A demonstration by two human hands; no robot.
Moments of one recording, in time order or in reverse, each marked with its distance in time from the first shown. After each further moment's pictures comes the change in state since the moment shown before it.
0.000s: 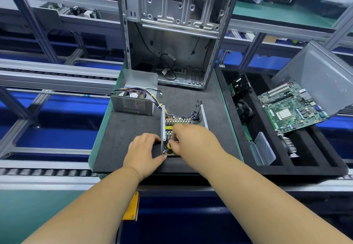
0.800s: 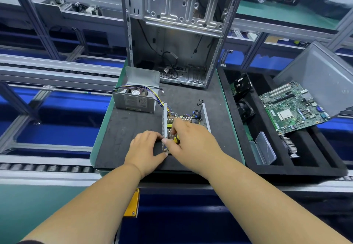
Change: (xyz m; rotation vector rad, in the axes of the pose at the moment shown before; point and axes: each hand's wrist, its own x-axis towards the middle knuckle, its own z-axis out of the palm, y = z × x) left_hand -0.002 0.002 -0.001 -0.006 0.005 0.003; right_hand -0.010 -0.004 0.003 0.197 0.085 -0.030
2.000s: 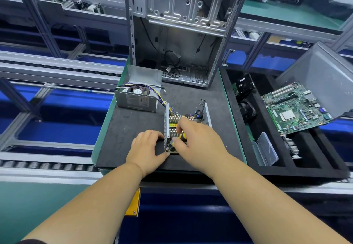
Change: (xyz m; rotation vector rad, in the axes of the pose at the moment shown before) left_hand 0.000 -0.001 0.000 0.014 -0.008 0.014; right_hand 0.000 0.008 0.002 0.027 0.019 0.049
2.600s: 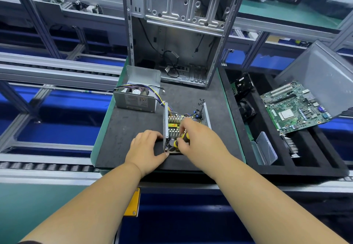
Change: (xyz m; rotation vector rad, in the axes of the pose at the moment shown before) left_hand 0.000 0.000 -0.001 -0.022 -0.007 -0.003; right_hand -0.005 0.005 -0.002 0.066 -0.014 0.053
